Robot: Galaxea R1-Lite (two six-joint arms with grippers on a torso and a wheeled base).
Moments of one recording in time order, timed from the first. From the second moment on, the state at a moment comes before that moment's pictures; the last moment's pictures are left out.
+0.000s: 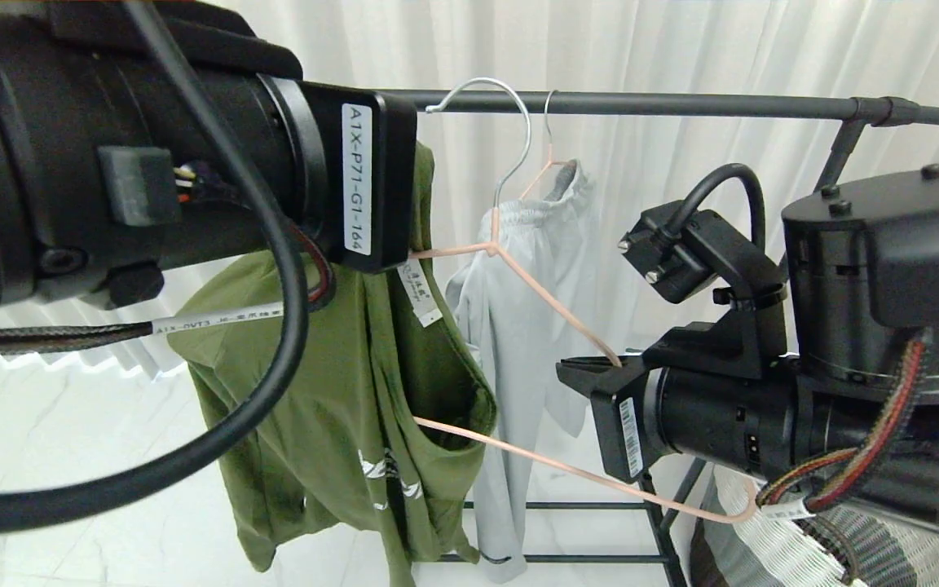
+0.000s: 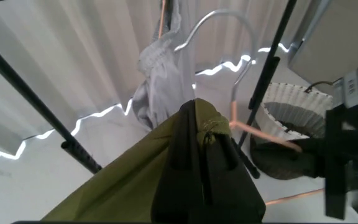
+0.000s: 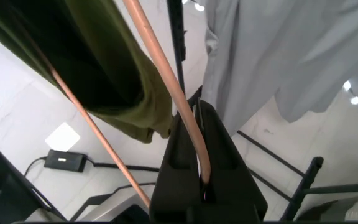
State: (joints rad) left arm -1.01 1.44 -1.46 0.23 0.50 0.02; right arm 1.09 1.55 -1.08 -0.10 -0.28 0.20
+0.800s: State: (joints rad) left arm -1.03 1.46 -1.46 0.24 0.51 -0.02; right arm 1.08 1.59 -1.14 -0.10 -0.29 0.25
